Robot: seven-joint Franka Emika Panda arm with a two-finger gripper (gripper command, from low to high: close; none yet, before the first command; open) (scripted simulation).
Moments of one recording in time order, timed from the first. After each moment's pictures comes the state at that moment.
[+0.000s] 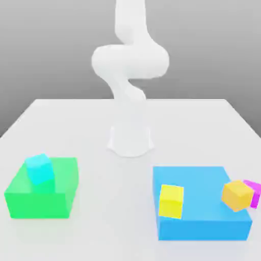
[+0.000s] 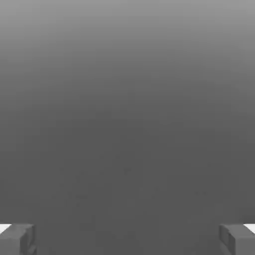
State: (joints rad) arm 0.07 -0.74 -0.03 -2.32 0.01 2.32 0.68
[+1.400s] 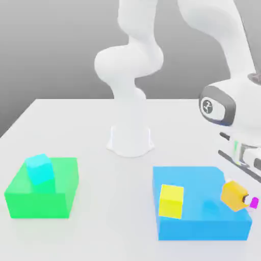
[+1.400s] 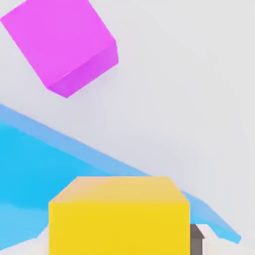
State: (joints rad) arm 0.65 0.21 -0.04 -2.52 0.02 2.73 -0.64
